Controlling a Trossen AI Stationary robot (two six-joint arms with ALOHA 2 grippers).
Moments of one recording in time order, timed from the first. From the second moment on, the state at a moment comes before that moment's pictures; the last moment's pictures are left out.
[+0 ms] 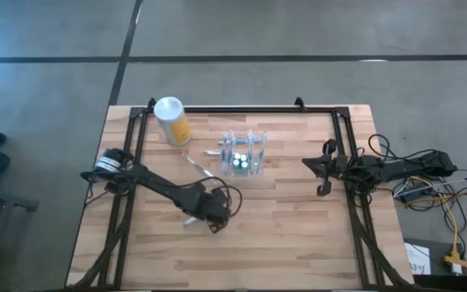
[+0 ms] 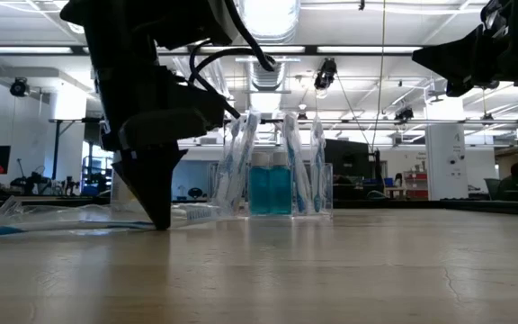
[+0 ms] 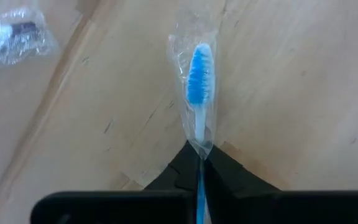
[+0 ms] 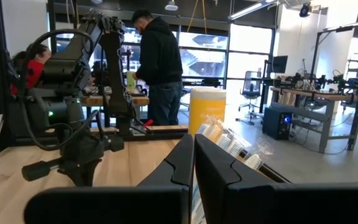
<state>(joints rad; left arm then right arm) -0.33 1.87 1.18 -0.68 -0.25 -0.89 0.14 0.25 0.01 0.42 0.37 -0.08</state>
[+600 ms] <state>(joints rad) -0.52 1.28 0.92 -0.50 -0.73 -0.75 0.14 0.27 0.01 0.39 0.37 -0.03</state>
